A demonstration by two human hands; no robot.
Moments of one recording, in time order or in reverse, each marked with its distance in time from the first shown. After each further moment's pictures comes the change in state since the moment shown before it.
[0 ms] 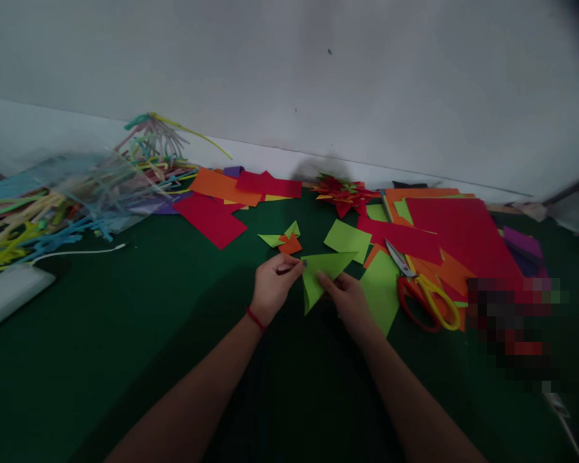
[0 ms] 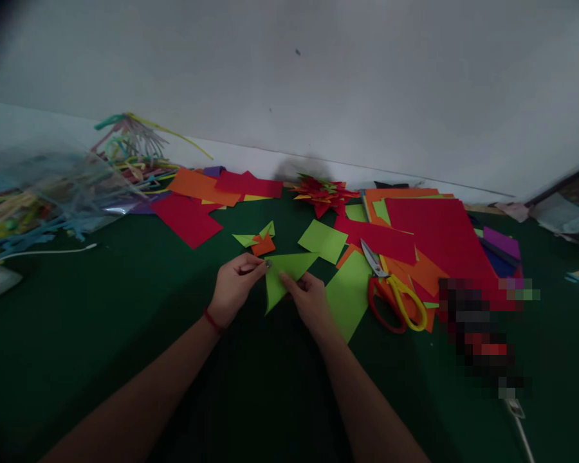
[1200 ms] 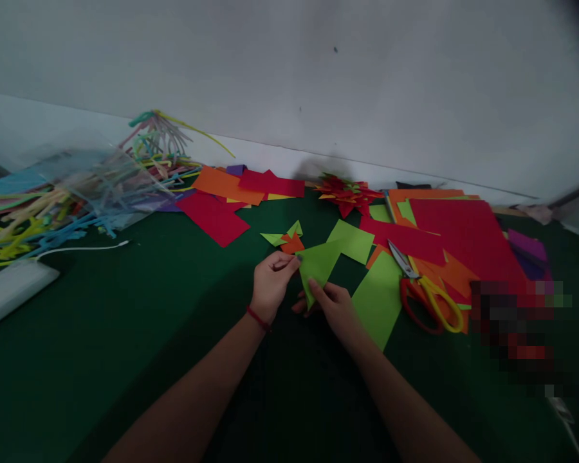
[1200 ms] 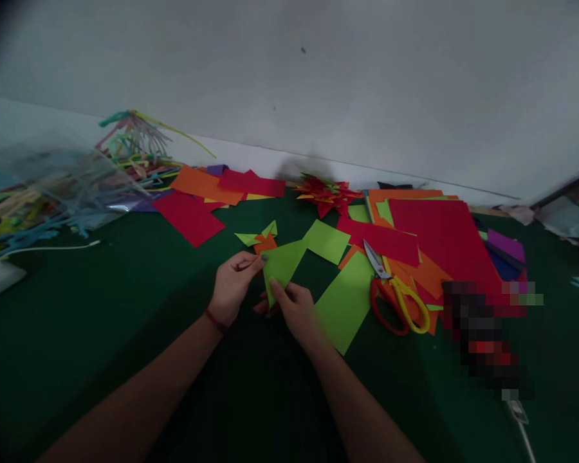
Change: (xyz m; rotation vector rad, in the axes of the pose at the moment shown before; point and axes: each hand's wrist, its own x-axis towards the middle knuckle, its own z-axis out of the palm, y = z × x) left_hand 0.004 -0.007 -0.001 -0.232 0.077 -0.105; right_hand -0.006 0.011 0.024 0.013 -0.166 -0.030
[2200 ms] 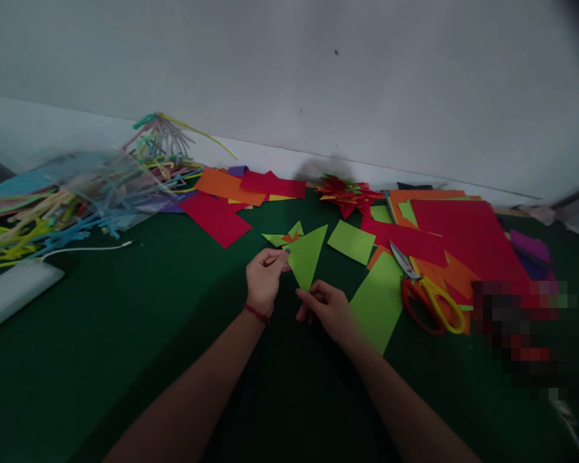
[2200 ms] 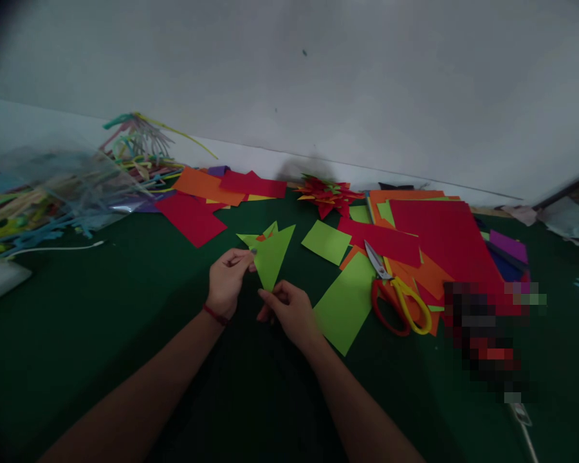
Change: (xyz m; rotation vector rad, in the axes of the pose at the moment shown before) left_hand 0.006 0.003 -0.002 -0.048 0.197 0.072; right_hand -0.001 0.005 0.003 -0.127 -0.044 -0.015
